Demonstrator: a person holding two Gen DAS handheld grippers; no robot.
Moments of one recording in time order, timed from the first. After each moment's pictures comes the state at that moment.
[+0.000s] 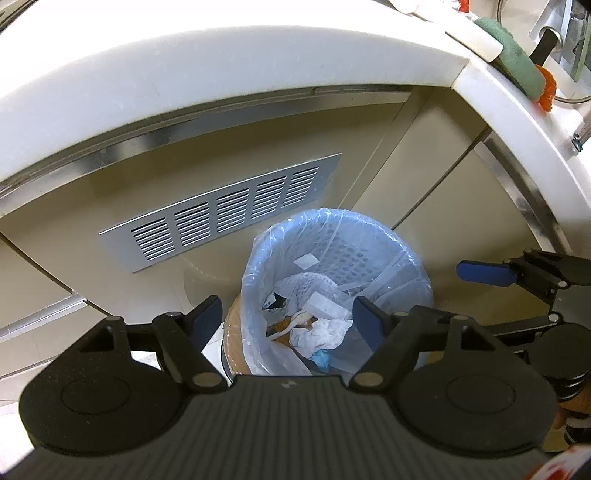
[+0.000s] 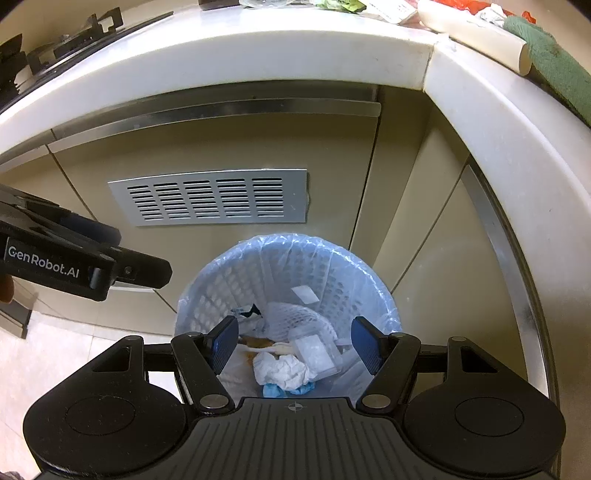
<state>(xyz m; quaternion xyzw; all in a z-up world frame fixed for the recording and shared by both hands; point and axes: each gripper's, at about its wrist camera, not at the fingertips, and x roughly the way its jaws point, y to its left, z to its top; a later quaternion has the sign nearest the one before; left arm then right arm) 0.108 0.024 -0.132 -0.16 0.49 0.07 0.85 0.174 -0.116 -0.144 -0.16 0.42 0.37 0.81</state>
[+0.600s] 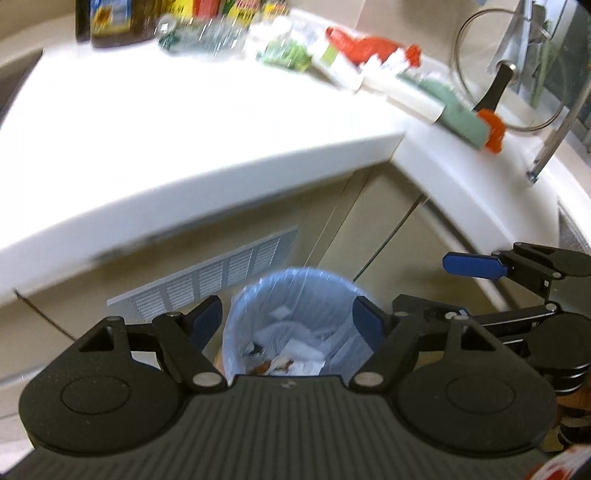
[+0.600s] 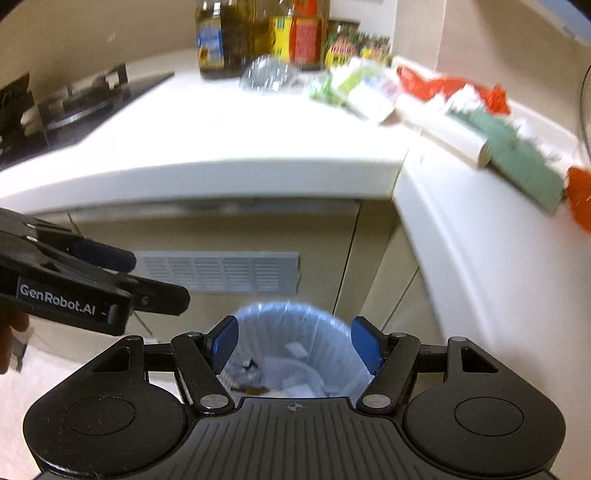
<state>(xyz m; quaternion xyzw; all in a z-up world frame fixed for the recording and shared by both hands) 0.097 0.016 -0.063 -0.14 0.42 0.04 0.90 0.158 -0.128 -0.063 -0.14 0.35 0.36 0.85</state>
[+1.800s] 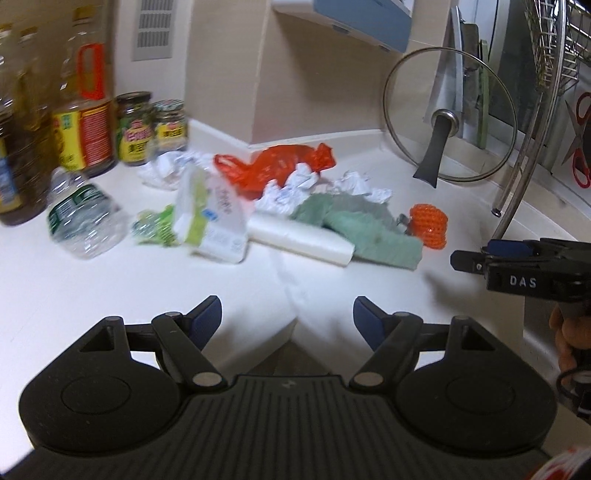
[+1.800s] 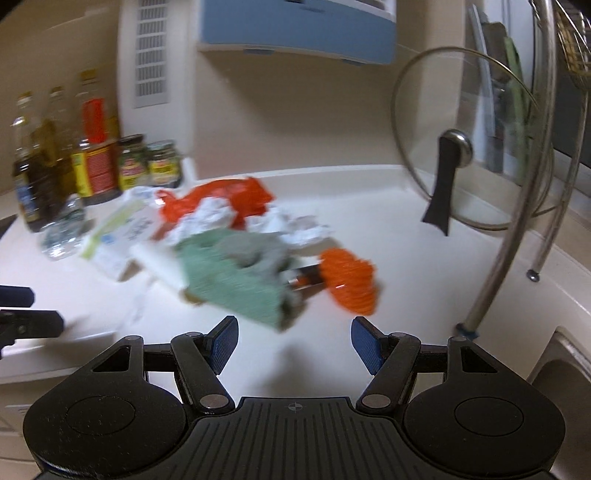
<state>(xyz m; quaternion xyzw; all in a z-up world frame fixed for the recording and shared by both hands) 0.231 -0.054 0.022 -0.07 0.32 -0.02 0.95 0.297 -0.267 0.013 -0.04 0.28 0.18 0.94</state>
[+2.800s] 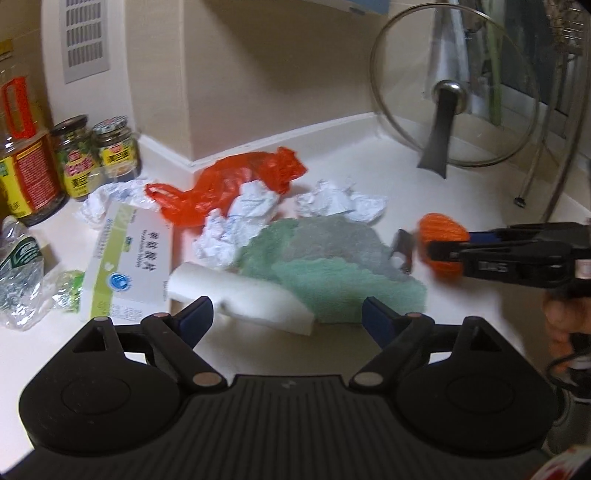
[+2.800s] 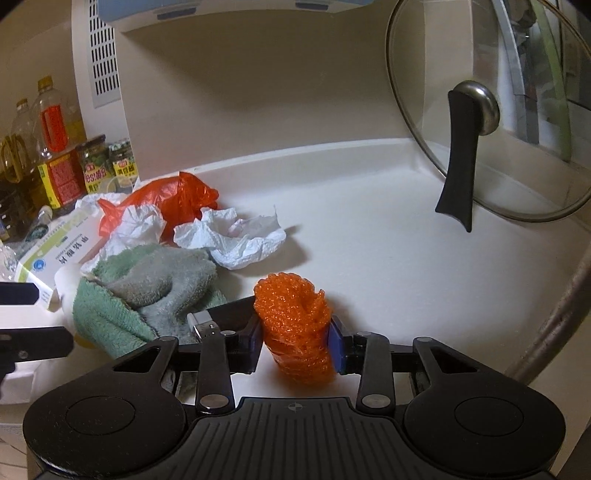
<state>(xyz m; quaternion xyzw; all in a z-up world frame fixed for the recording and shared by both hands) 0.333 -0.113 0.013 -0.01 0.34 0.00 0.94 0.405 -0.301 -0.016 -0.01 0.31 0.22 0.93</state>
